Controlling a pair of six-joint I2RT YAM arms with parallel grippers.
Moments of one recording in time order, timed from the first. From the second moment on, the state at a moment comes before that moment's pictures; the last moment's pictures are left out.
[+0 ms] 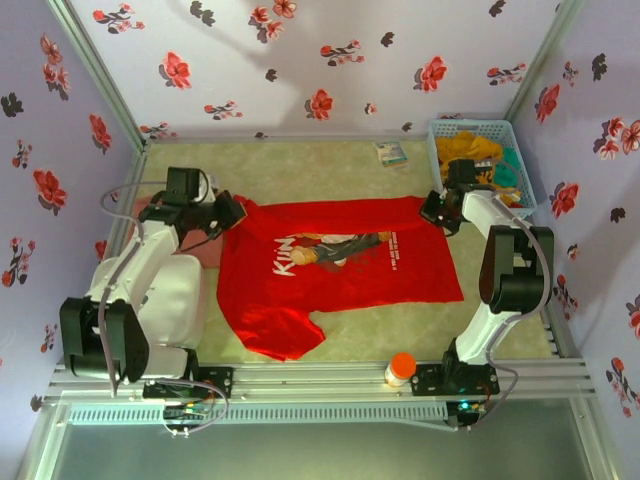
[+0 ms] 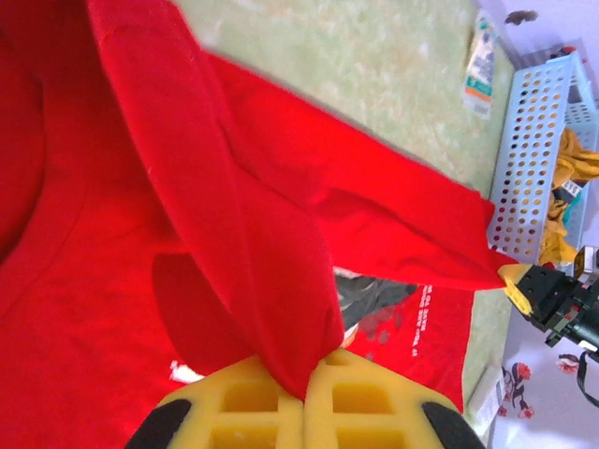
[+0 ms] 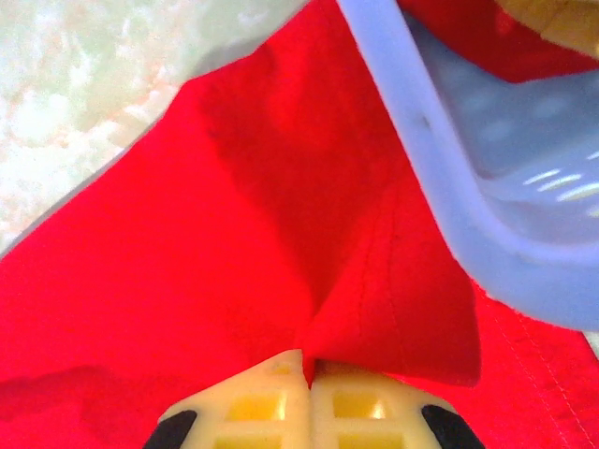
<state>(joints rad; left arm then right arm) -0.16 1.35 1.03 -0.55 0.47 -0.74 -0.02 1.77 1.19 -0.56 -0.24 0.51</state>
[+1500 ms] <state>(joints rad) -0.19 2.08 1.67 -0.75 0.10 -0.37 0.06 2.02 1.42 -0.55 -0.27 0.51</state>
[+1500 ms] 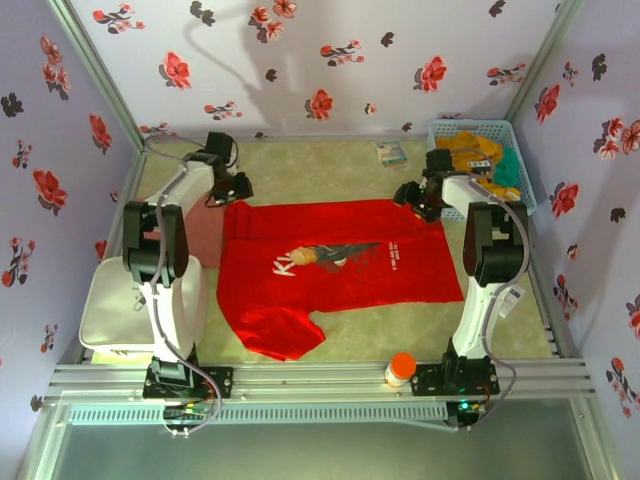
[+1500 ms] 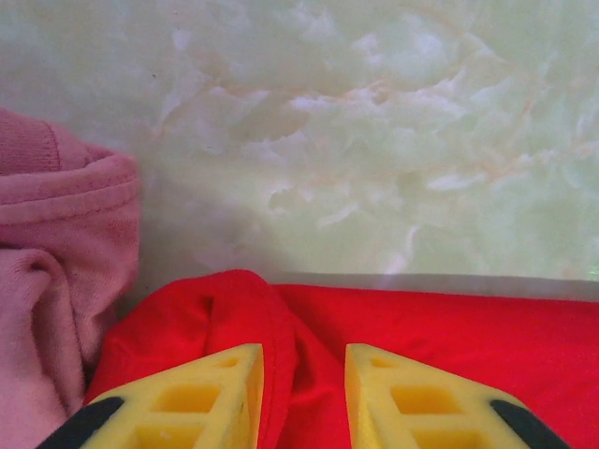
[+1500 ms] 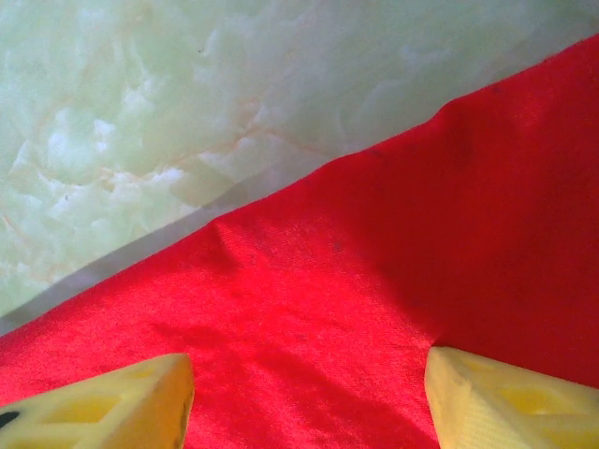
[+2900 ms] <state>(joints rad) -0.18 2.24 1.84 -0.84 -0.08 -0.33 0.04 2.11 1.53 -0.61 -0.14 0.58</state>
